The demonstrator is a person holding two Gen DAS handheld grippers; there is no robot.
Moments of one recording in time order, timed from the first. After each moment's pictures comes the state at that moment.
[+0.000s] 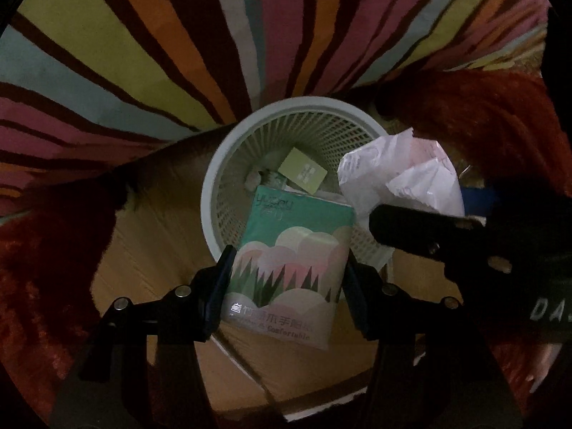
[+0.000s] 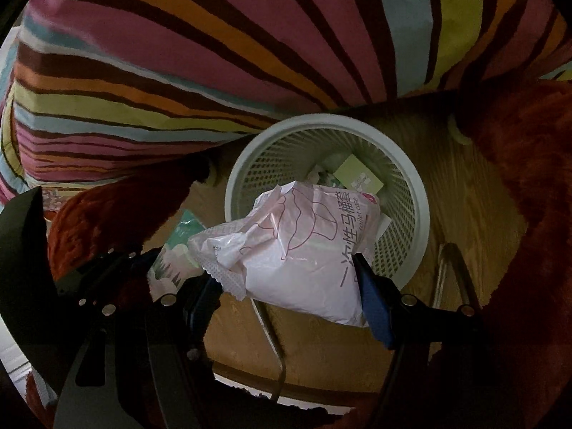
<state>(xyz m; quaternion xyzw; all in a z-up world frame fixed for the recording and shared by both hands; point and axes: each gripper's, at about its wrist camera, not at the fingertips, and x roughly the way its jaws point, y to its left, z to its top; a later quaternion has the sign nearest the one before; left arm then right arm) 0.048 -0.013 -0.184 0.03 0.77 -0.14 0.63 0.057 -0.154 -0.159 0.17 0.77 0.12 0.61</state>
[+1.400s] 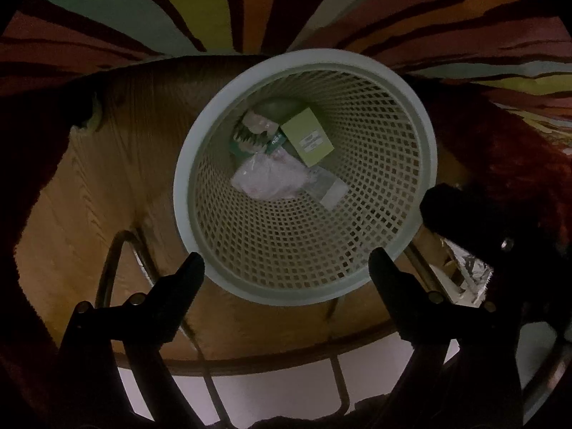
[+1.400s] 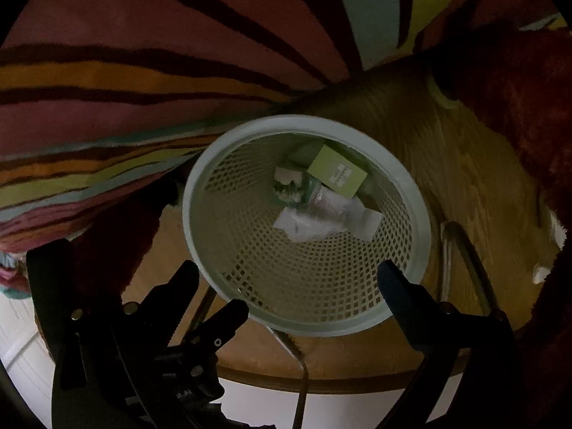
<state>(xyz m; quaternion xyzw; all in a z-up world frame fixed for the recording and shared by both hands) 0.055 0.014 -0.255 -0.11 0.84 -0.07 0.53 0.067 -0.159 -0.224 0.21 0.79 0.04 0.57</state>
